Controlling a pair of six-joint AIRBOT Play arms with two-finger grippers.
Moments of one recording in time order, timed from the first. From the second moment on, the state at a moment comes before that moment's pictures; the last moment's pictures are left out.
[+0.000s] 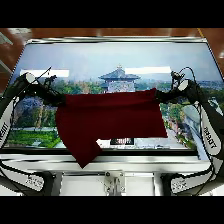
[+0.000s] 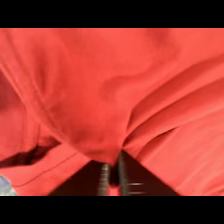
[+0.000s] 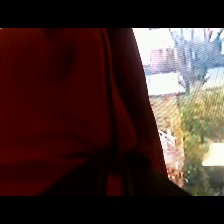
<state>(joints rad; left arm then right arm) 0.06 -1.71 1.41 1.20 -1.28 -1.36 -0.07 -1.67 1.28 -1.23 0.89 1.48</state>
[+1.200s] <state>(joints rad) 0.35 -1.09 0.50 0.99 -1.20 -1.28 -0.54 -1.38 1.14 -1.14 1.40 1.27</state>
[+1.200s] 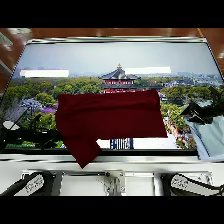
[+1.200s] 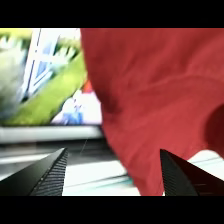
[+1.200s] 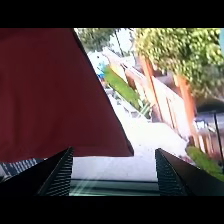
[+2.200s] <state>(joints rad) 0.17 -1.20 0.47 0.88 -1.13 -1.22 -0.49 -1.52 1.03 -1.16 1.45 1.27</state>
